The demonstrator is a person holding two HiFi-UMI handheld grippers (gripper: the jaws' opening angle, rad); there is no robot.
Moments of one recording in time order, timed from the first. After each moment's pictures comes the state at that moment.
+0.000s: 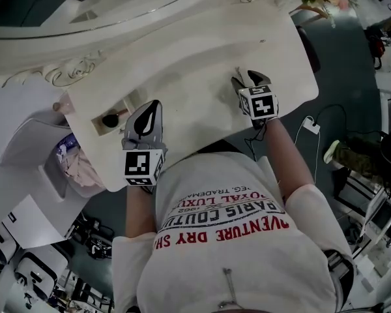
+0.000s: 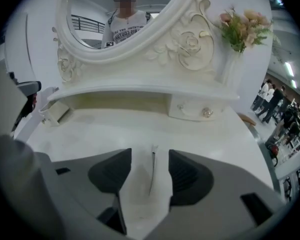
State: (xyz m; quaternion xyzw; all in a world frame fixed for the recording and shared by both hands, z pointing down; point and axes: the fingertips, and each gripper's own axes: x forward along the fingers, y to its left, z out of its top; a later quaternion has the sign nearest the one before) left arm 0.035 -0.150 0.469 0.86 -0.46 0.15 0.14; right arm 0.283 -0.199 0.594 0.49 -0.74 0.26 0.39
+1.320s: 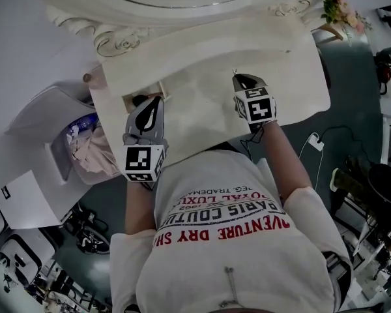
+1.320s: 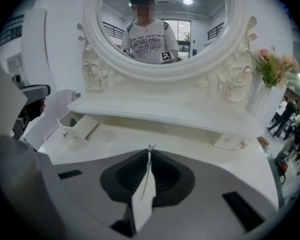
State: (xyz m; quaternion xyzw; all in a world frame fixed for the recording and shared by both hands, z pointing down) left arm -0.063 -0.121 0.434 0.84 -0.51 0.14 0.12; right arm 0.150 -0.191 0.543 0.45 -0.78 0.21 0.37
